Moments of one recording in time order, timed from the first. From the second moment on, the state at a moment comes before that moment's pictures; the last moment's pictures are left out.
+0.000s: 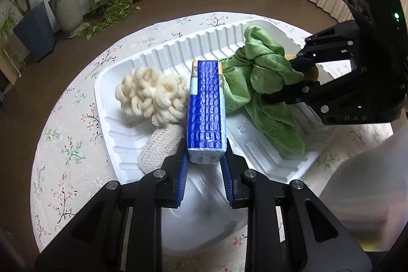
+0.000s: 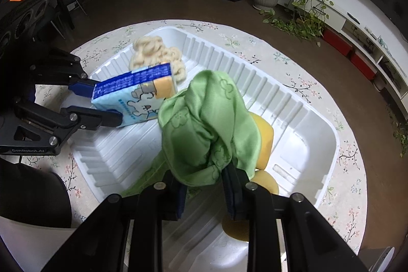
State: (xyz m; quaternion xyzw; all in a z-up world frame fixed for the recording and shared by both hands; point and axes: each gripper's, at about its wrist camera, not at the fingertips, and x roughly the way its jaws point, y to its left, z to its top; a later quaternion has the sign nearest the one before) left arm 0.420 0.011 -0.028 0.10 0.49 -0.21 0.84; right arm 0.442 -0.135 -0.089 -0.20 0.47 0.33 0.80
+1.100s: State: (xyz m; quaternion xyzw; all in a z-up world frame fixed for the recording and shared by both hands) left arm 0.401 0.064 0.025 0.06 0.41 -0.13 0.90; right arm 0.431 -0.202 -0.020 -0.11 0.38 0.28 0.87
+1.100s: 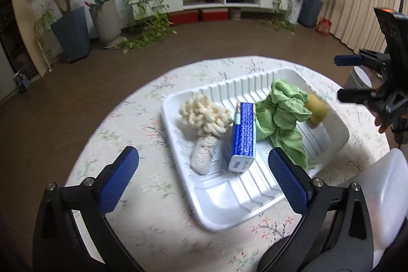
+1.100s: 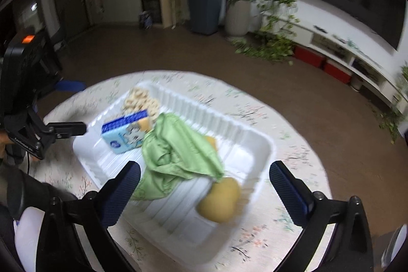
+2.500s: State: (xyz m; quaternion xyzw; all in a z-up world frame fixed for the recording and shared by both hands) left arm 0.097 0.051 -0.006 -0.01 0.38 -0.10 0.92; right arm 0.117 -0.198 -0.066 -0.04 0.35 0.31 0.88
